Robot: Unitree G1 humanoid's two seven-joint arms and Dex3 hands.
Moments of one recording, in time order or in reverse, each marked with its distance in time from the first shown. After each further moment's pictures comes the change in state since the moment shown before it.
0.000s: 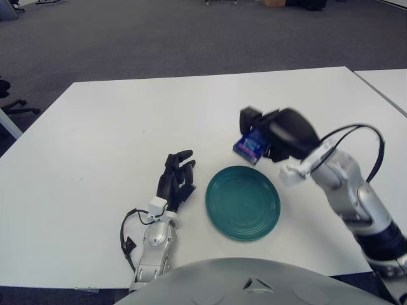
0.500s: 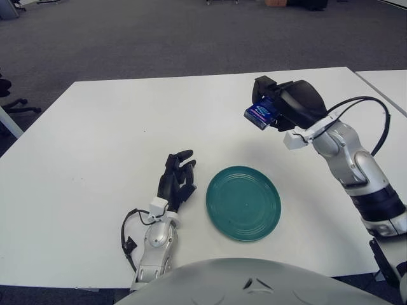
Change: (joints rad) left arm -0.001 0.000 -0.008 0.000 -0.002 0.000 0.010; right arm -0.281 -0.032 -0.078 0.251 0.075 -0.013 -0.185
